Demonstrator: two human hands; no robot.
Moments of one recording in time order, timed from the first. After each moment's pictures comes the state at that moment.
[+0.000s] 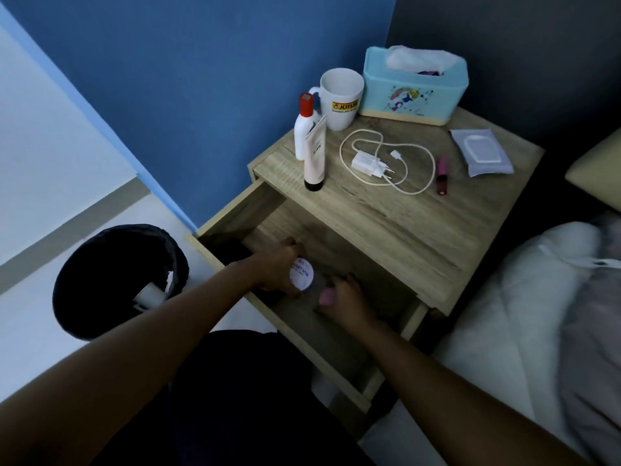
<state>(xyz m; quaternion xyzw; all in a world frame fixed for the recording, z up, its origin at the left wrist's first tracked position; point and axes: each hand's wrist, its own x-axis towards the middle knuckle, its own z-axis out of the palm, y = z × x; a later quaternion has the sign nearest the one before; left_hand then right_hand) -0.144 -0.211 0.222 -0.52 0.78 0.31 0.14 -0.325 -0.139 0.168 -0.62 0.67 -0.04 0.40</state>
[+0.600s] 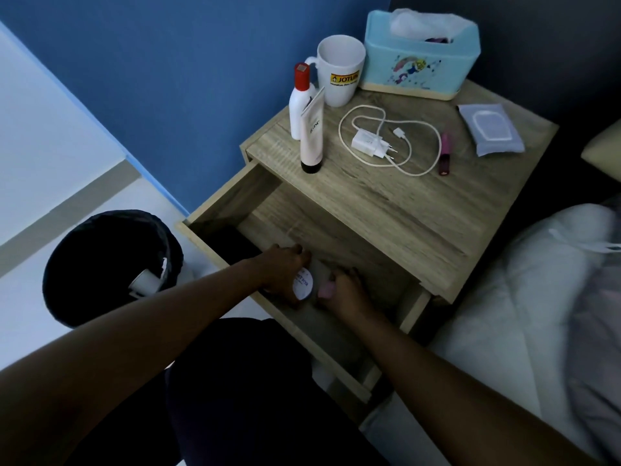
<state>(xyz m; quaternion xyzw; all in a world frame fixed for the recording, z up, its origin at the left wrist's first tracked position) -0.157 -0.204 0.187 -0.41 0.84 0.24 0.26 -0.321 -0.136 0.148 -0.58 0.71 0.00 0.39</state>
